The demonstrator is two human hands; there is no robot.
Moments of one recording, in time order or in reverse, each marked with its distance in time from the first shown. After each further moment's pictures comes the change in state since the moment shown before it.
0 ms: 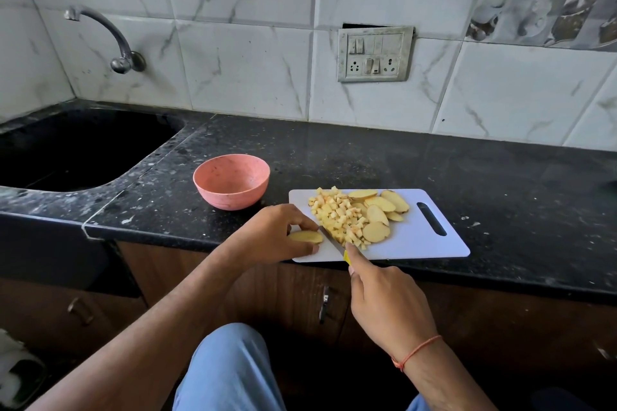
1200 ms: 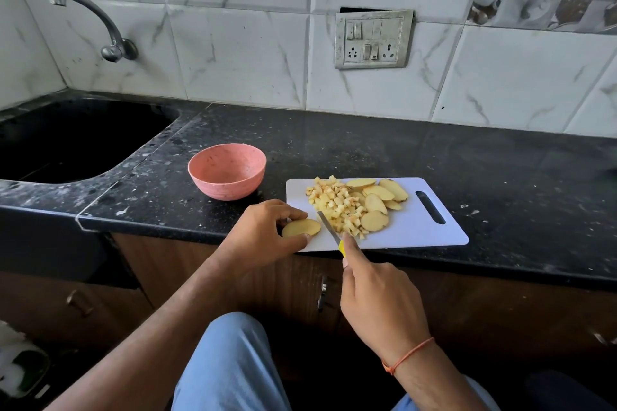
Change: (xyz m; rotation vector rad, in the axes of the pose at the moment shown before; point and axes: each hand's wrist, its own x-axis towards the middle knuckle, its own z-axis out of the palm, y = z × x) left_hand -0.015 -0.018 0.022 -0.075 0.242 0.021; right_hand -0.013 -0.012 0.006 -0.023 0.048 -0.005
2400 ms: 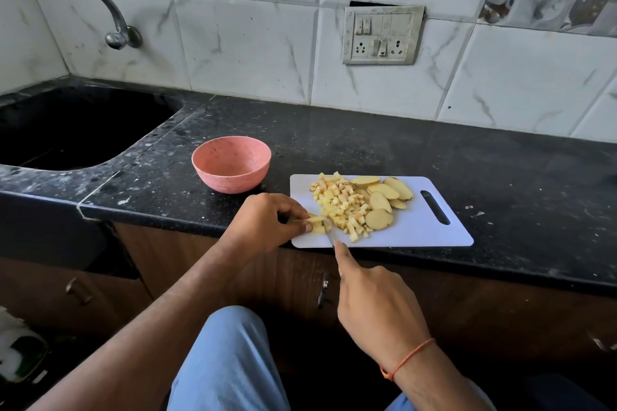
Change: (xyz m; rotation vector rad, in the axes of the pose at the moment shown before) left_hand 0.009 -0.009 0.003 -0.141 0.021 -0.034; right_hand -0.001 -0.008 -0.001 -0.106 -0.148 -0.042
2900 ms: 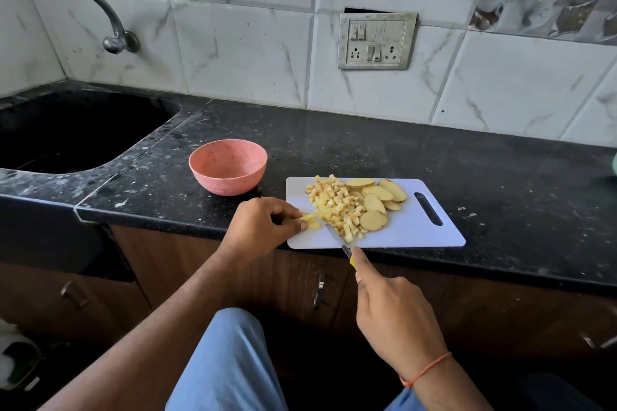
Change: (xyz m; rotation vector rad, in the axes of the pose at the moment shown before) left_hand -0.010 0.004 0.005 -0.052 0.109 -0.088; right_hand -0.018 0.024 -0.003 0.068 0.067 0.061
